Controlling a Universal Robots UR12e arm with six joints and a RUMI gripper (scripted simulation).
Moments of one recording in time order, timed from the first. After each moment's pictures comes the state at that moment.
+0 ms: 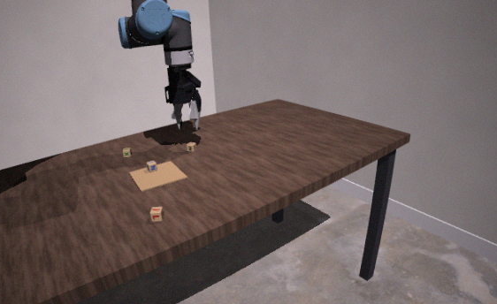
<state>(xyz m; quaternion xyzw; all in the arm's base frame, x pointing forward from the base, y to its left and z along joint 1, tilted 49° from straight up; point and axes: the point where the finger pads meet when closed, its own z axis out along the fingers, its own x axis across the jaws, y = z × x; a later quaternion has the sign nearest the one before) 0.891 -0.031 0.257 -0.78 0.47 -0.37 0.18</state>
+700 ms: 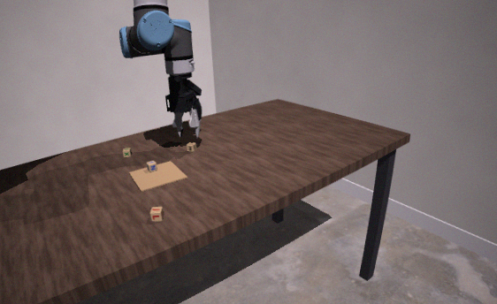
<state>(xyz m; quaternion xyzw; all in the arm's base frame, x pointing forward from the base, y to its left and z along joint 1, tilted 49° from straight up) 0.911 -0.034 0.238 -0.78 0.47 -0.37 0.18</state>
